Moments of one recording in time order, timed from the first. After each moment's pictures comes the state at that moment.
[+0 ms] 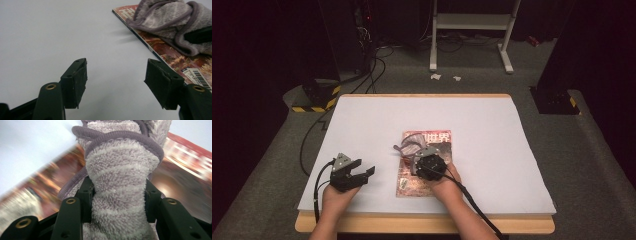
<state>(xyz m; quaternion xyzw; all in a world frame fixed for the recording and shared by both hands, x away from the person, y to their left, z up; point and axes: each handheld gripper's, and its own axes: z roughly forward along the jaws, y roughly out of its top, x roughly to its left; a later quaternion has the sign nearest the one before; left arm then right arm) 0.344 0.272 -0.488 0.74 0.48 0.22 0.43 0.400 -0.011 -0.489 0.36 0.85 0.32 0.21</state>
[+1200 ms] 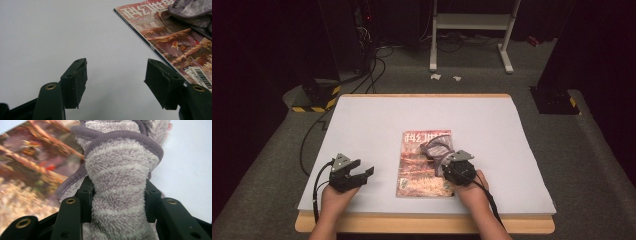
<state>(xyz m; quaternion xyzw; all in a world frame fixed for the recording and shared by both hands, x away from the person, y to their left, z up) 0.343 0.274 -0.488 0.73 0.48 0.22 0.43 0.388 -0.109 -0.492 0.42 0.82 0.33 0.23</state>
